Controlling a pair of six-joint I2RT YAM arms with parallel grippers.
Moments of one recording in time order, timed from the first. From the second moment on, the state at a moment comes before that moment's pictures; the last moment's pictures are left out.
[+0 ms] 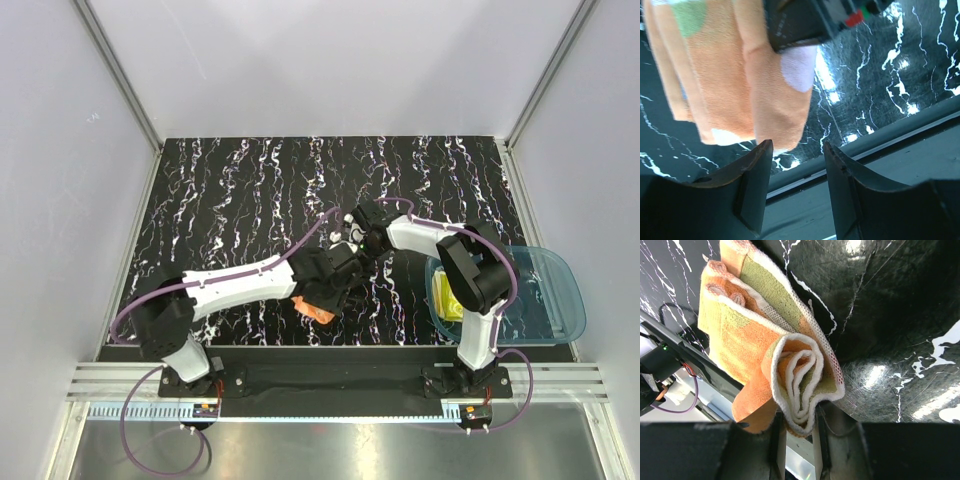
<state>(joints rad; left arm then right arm) -1.07 1.61 1.16 -0.74 -0.11 -0.64 0.58 1.91 1.17 -0.53 -0.54 0.53</state>
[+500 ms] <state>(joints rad) -1.10 1.69 1.16 -0.73 -0.18 -0.66 0.58 1.93 1.18 -0.55 -0.54 0.53</state>
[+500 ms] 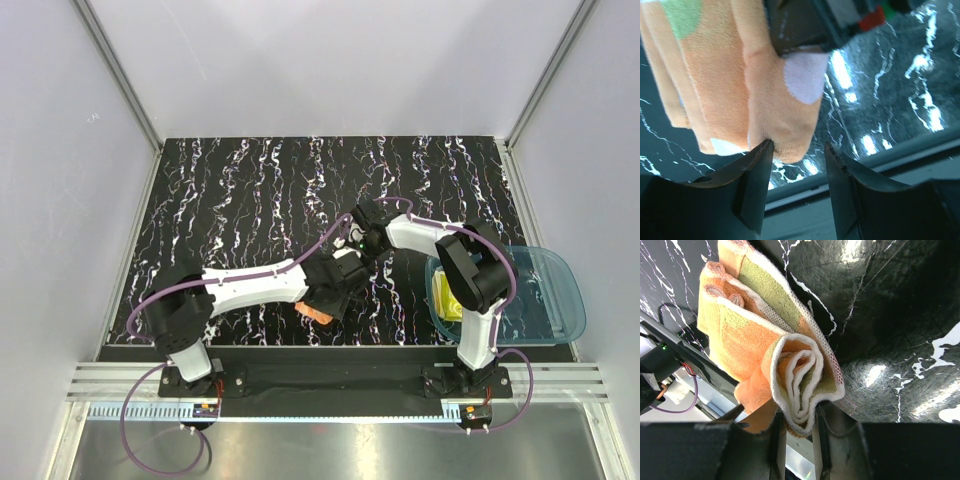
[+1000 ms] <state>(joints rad) -1.11 1.75 1.12 -0.67 -0.29 -0.65 0.58 1.95 1.22 -0.57 -0.54 0.52</state>
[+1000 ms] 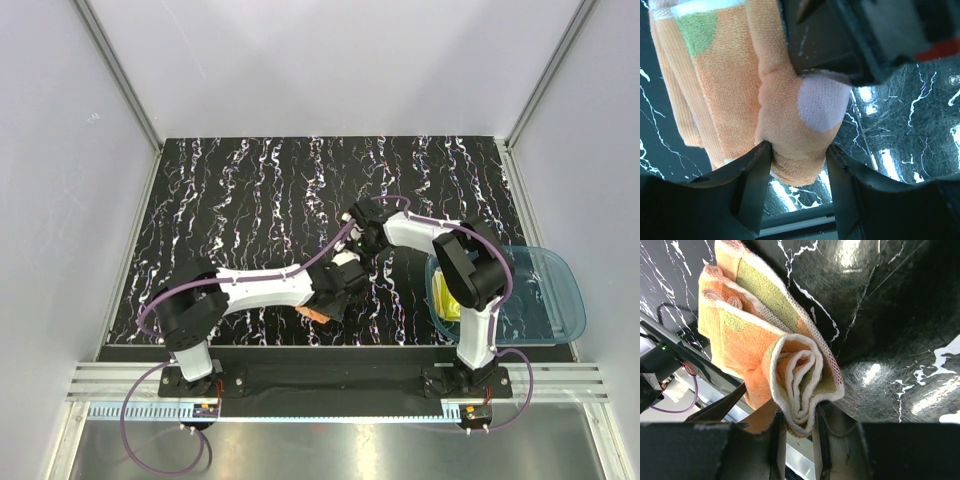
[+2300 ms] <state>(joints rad) -1.09 1.60 0.88 -0.35 -0.20 -0.63 0.54 2.00 1.32 -0.75 -0.50 0.42</state>
